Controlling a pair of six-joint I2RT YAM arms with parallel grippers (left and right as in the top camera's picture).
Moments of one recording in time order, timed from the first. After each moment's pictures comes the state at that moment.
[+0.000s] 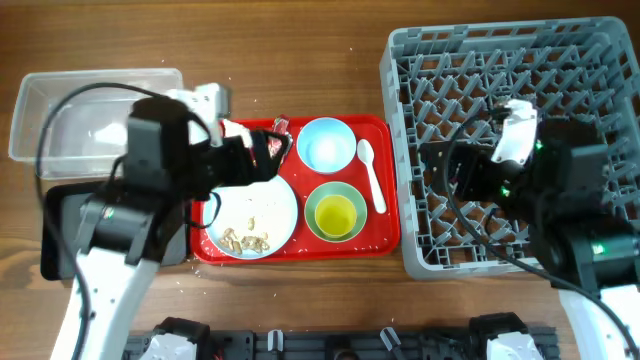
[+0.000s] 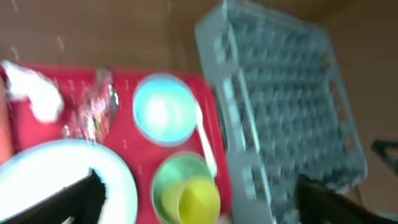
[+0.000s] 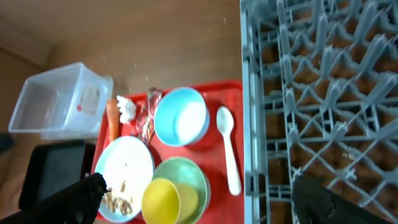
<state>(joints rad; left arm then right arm) -0.25 1.11 1.16 -0.81 0.39 -0.44 0.13 0.96 1.12 -0.88 -0.32 0.34</state>
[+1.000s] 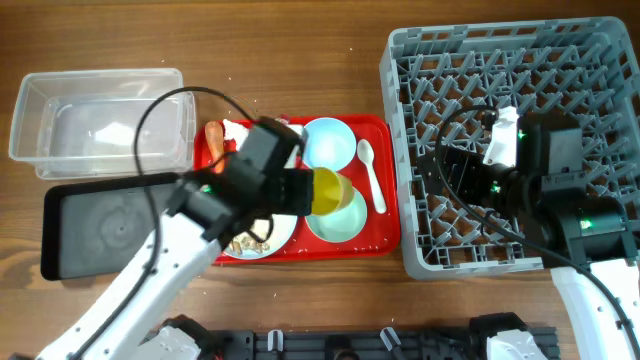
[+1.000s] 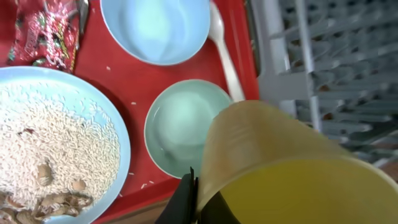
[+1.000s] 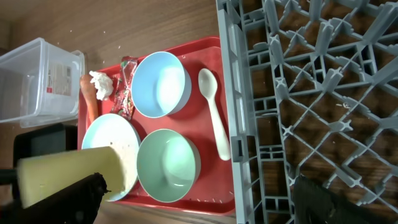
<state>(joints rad) -0.59 1.27 1.13 -0.89 0.17 -0.52 0.13 1.04 1.12 -1.00 -0.30 0.38</state>
